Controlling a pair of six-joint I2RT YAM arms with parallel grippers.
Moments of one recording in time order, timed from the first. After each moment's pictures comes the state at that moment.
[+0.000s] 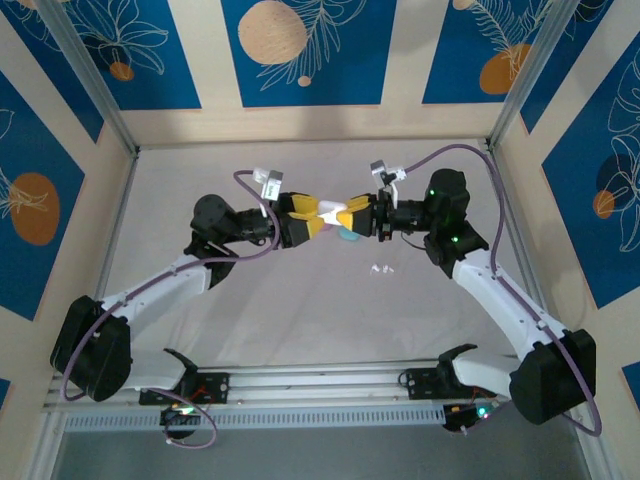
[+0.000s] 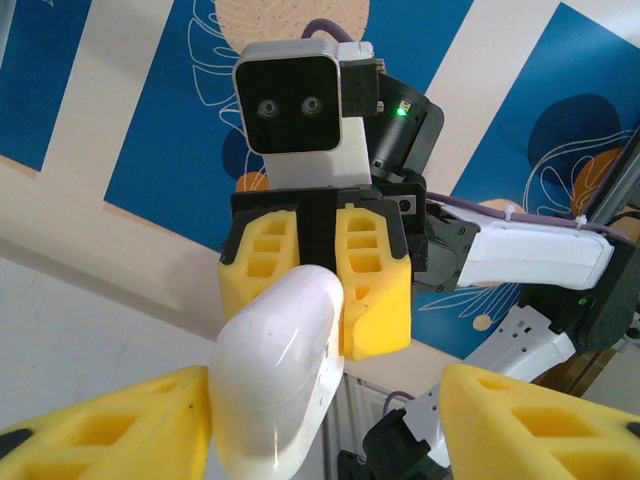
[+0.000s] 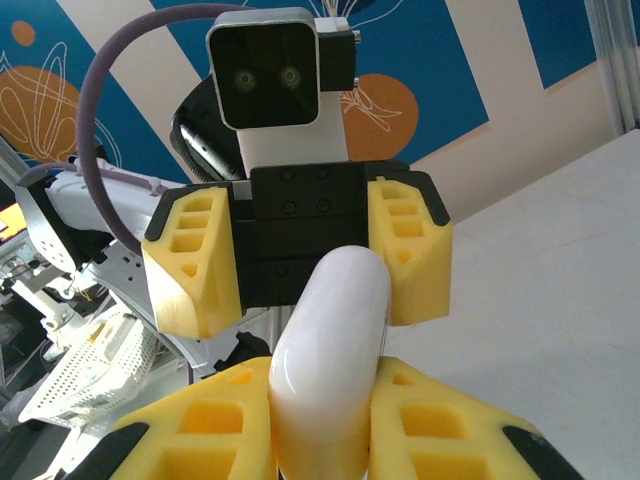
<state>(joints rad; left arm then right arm) -0.57 1.32 0.83 0.81 0.90 -0.70 0.37 1.16 0.92 0.21 -1.13 0.48</state>
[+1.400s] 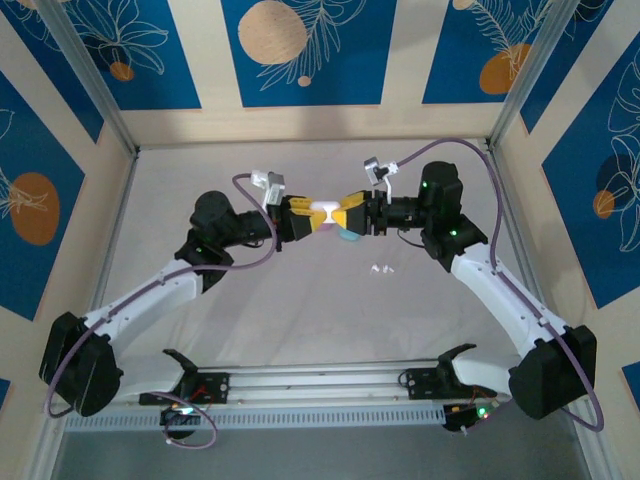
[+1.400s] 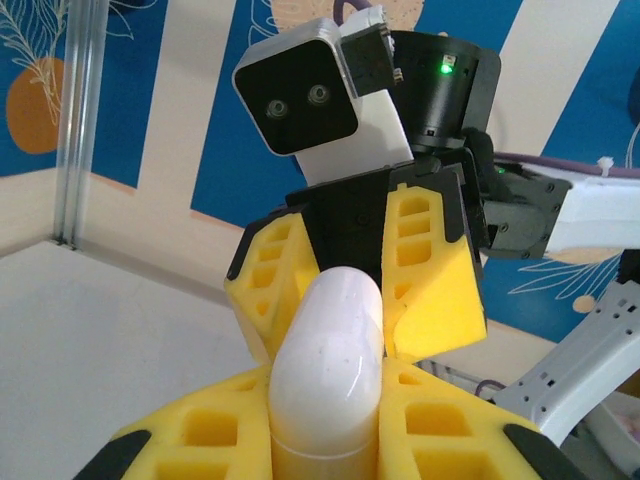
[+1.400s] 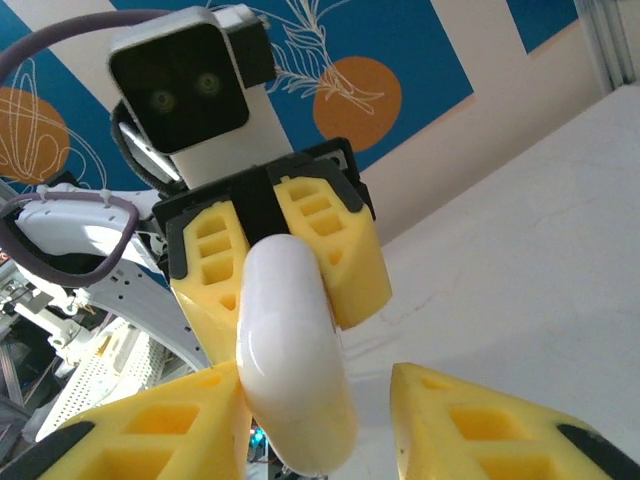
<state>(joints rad) -0.61 1.22 0.86 0.52 0.75 -0.38 0.38 1.18 1.02 0.01 -1.07 0.46</state>
